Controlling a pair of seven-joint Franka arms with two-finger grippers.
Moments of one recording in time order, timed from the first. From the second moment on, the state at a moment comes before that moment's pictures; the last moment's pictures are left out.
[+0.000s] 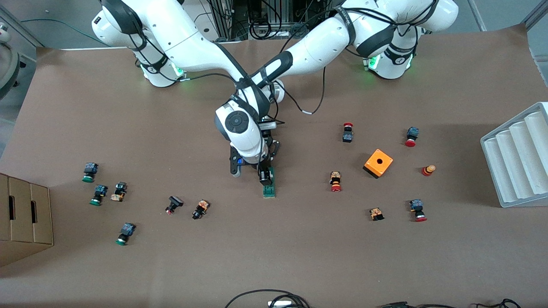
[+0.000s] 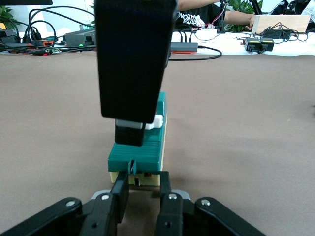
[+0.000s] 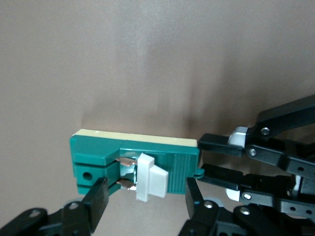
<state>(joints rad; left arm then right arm) -0.85 1.02 -0.40 -1.57 1.83 1.83 -2.45 0.84 0.67 -0.12 -1.76 0.24 2.67 2.07</state>
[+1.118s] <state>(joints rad) -0.85 1.02 -0.40 -1.57 1.83 1.83 -2.45 0.84 0.65 -0.12 -1.80 0.23 2.70 2.06</state>
